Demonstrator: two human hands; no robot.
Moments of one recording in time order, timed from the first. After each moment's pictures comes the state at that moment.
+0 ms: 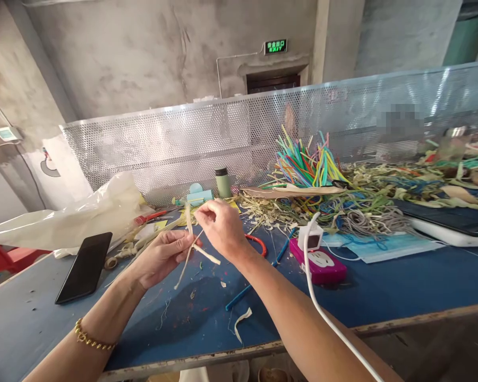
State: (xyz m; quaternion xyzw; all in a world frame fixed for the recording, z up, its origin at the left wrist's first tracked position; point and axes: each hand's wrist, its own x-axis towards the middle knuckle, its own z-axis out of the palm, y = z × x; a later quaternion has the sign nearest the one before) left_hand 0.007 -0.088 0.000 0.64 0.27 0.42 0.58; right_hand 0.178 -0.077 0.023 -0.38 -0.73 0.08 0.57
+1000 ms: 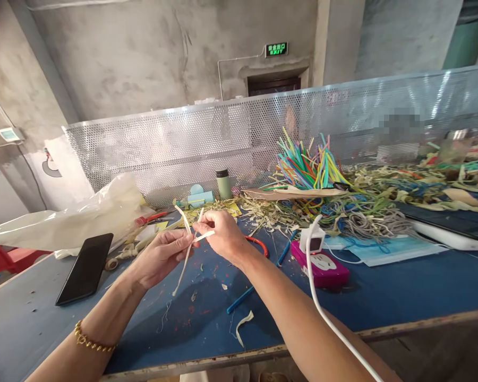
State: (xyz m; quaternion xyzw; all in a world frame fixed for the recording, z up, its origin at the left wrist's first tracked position) left_hand 0.005 -0.085 -0.001 0.66 0.27 0.44 0.54; right_hand 0.180 -0.072 0.016 -0.36 -0.74 0.30 0.49
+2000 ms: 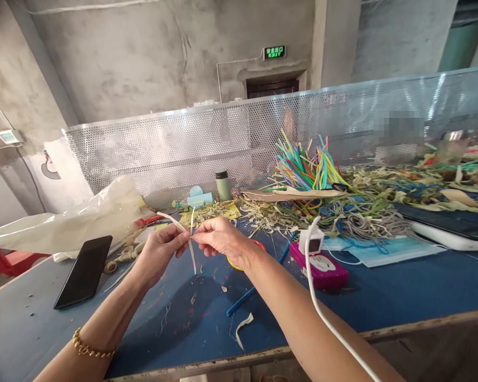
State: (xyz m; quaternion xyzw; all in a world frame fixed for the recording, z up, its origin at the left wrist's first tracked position) left_hand 0.007 -0.077 -0.001 0.68 0.33 0.54 0.37; right_hand 0.183 -0.075 0.016 -0.36 -0.67 0.49 0.41
